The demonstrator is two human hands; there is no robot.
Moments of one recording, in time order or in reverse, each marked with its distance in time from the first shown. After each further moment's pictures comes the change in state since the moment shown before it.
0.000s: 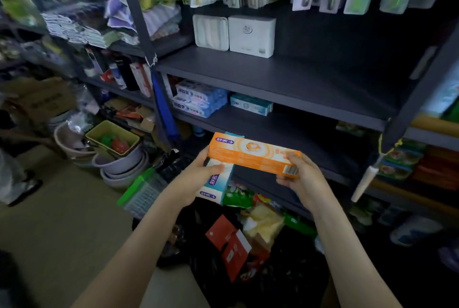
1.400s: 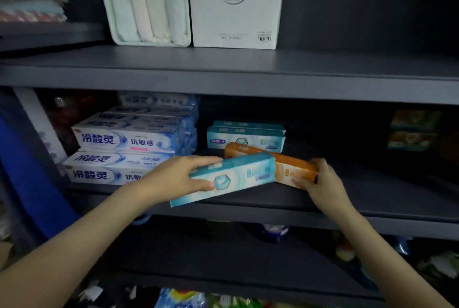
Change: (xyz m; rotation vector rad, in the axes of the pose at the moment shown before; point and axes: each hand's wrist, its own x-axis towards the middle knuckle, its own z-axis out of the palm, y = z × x) left_hand 0.512 -0.005 -0.137 1.058 -0.382 0.814; right_hand 0.393 0.112 0.082 -0.938 0.608 -0.447
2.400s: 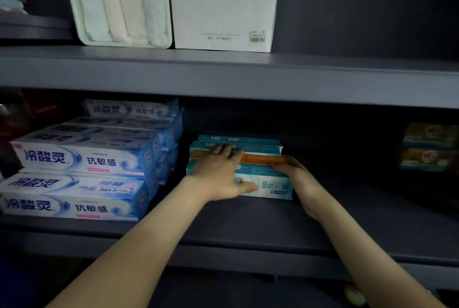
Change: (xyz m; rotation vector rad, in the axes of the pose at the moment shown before) left_hand 0.130 0.040 0.051 0.480 -0.005 -0.006; right_hand 0.086 -0.010 0.038 0.629 -0.241 0.094
